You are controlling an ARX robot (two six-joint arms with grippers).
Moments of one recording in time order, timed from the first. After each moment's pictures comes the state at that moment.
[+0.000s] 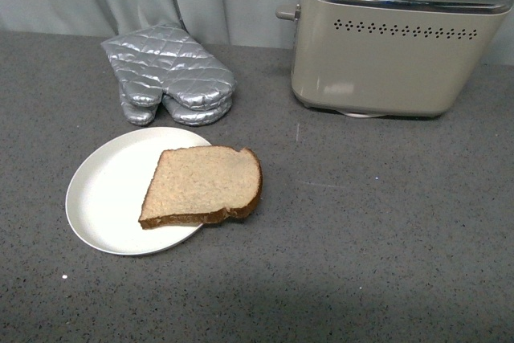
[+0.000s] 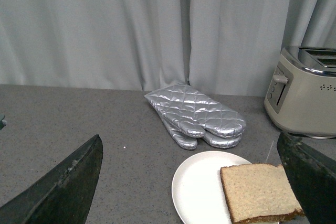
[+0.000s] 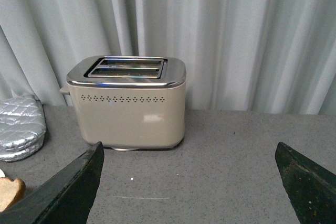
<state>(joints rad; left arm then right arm) 0.00 0.00 0.02 0.00 0.00 0.00 0.00 0.01 0.00 0.00 0.00 0.00</state>
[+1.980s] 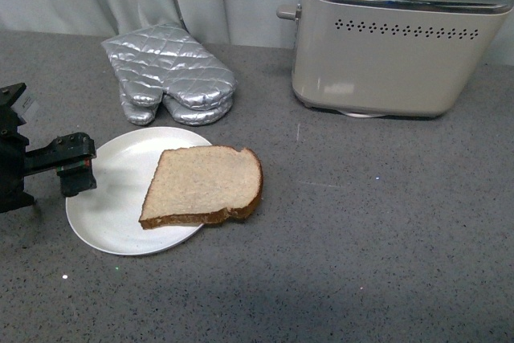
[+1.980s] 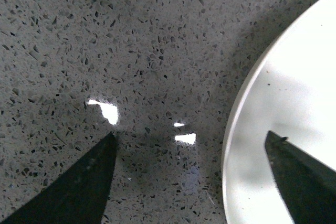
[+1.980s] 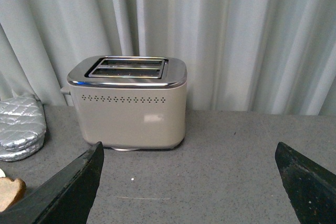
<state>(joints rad) 0.03 2.04 0.83 0.12 0.05 -0.22 0.00 0.00 0.00 0.00 0.00 0.00</state>
